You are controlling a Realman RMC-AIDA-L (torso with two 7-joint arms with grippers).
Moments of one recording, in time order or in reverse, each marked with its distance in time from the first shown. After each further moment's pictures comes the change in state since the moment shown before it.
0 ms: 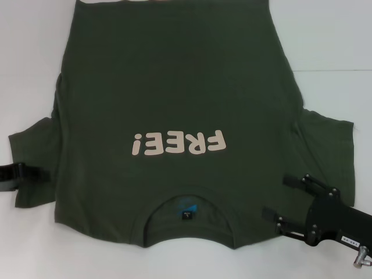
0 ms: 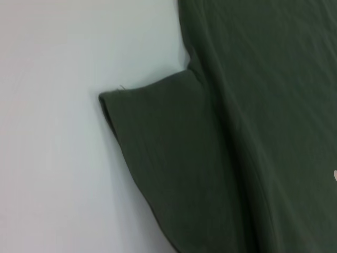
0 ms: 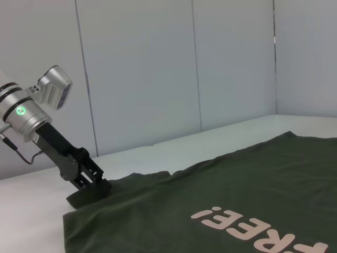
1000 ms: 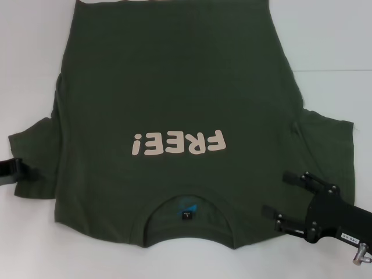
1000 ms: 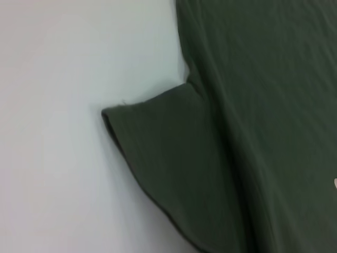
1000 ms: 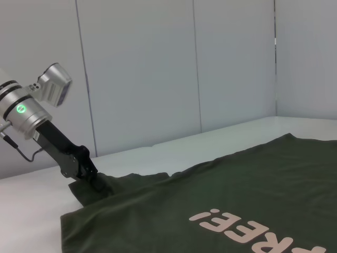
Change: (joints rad) left arm -0.001 0.002 -0.001 0.012 -0.008 -0.008 0.011; right arm 0.008 0.000 0.001 -0.006 0.001 0.002 0.001
